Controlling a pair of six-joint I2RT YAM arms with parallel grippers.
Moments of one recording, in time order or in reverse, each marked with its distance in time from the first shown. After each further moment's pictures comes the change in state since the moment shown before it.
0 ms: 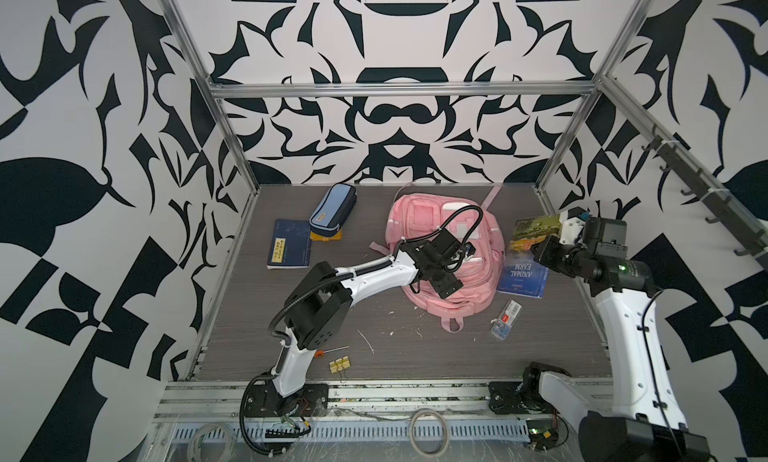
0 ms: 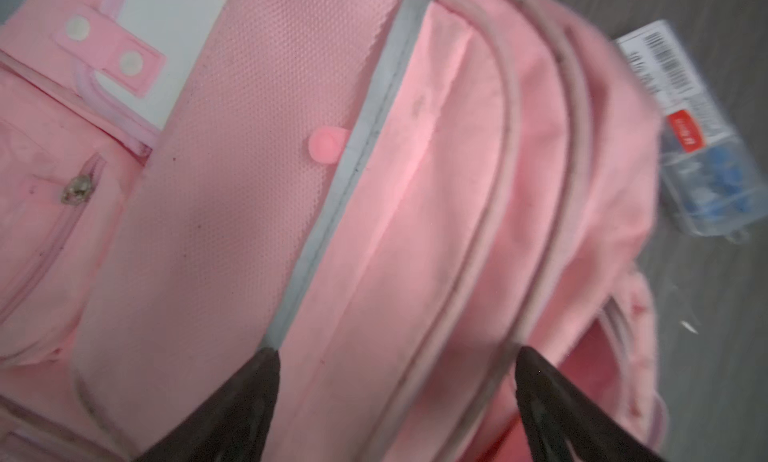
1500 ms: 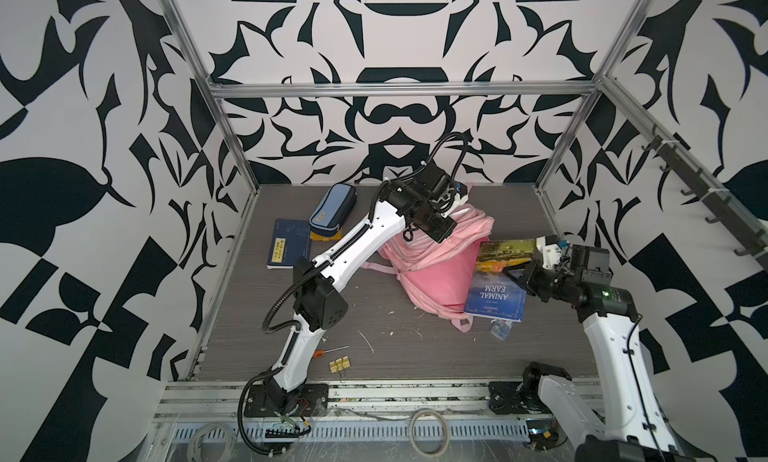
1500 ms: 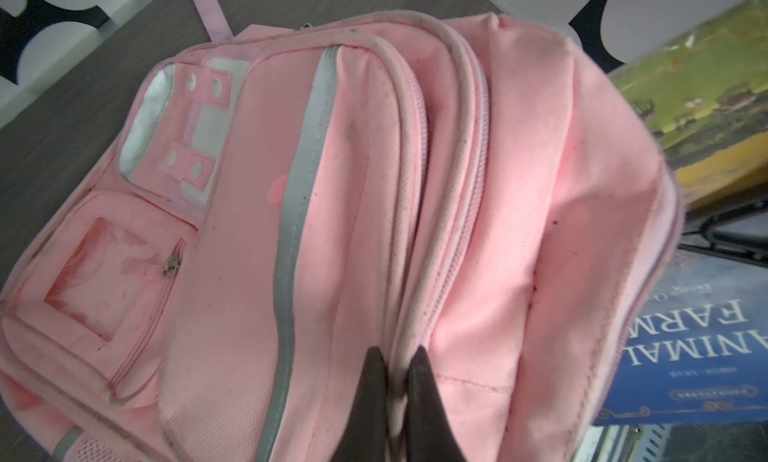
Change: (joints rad) left arm 0.155 0.107 0.756 -0.607 0.262 -0.141; right arm 0.039 -0.146 -0.291 0.124 -0.411 0.194
